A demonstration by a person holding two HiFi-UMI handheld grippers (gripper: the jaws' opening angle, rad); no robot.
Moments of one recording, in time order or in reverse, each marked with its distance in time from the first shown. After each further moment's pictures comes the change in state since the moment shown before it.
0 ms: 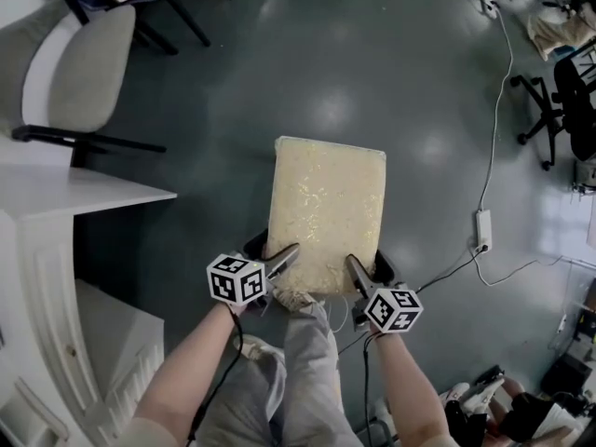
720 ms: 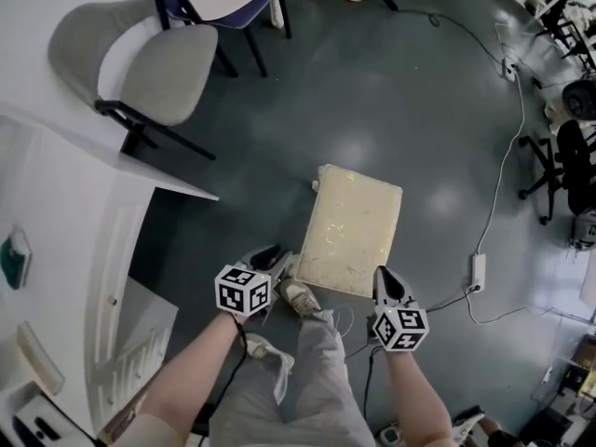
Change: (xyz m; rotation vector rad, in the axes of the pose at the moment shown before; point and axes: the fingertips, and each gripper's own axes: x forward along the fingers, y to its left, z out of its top) left arm -0.163 -0.051 0.058 0.056 -0.114 0.165; right arm -0.101 0.127 0.097 -0.314 -0.041 0.024
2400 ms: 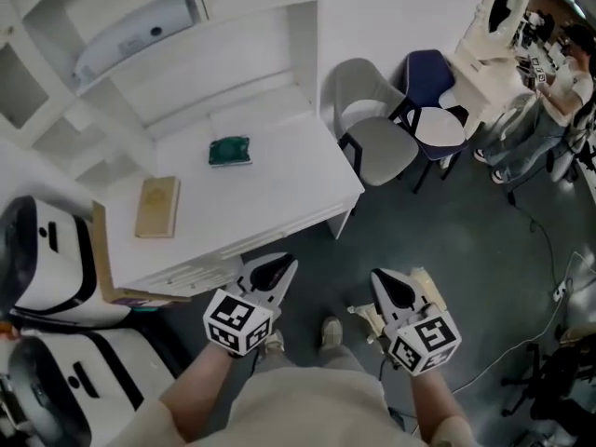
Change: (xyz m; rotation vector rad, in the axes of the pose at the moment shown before) left arm -0.624 -0.169 0.127 0.101 -0.701 0.574; right arm -0.322 0.515 0.262 -0.619 -0.081 0.997
